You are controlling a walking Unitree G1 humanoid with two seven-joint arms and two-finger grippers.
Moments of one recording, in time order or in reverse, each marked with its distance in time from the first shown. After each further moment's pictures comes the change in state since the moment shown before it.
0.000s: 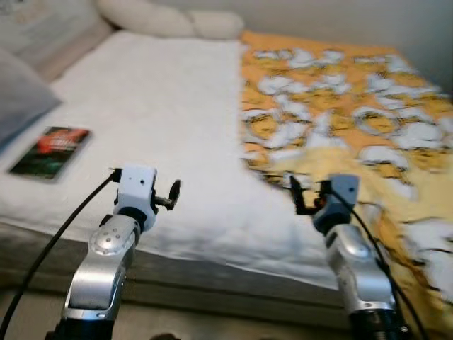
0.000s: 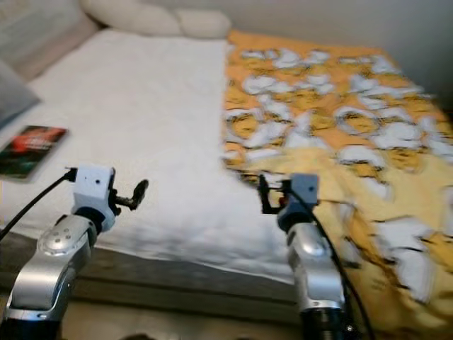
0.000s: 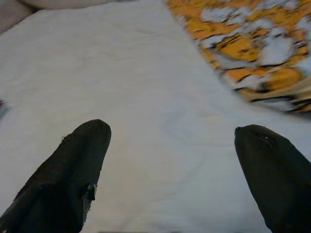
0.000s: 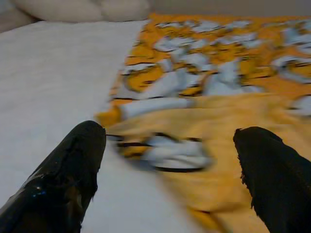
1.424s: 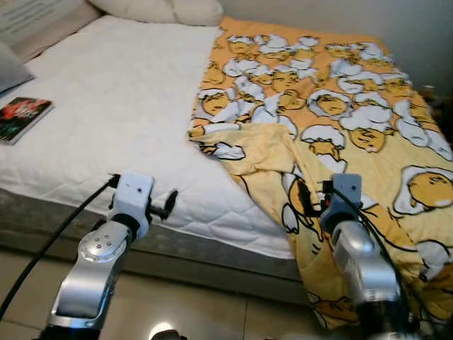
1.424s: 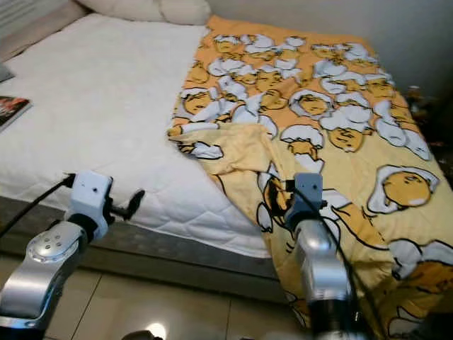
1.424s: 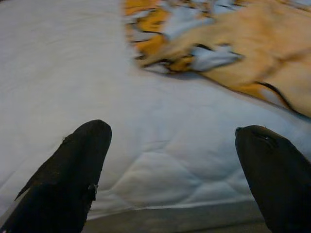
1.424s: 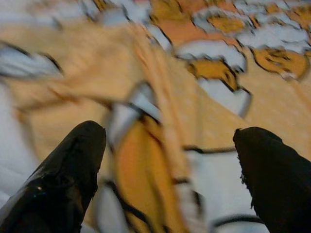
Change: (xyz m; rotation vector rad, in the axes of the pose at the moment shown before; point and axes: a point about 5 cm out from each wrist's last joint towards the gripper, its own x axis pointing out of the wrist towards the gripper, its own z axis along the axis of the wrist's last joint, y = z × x) left arm -0.009 0.003 -0.011 0.101 0.054 -0.122; right arm 0.014 -0.029 -0.009 -0.147 0.167 -0.110
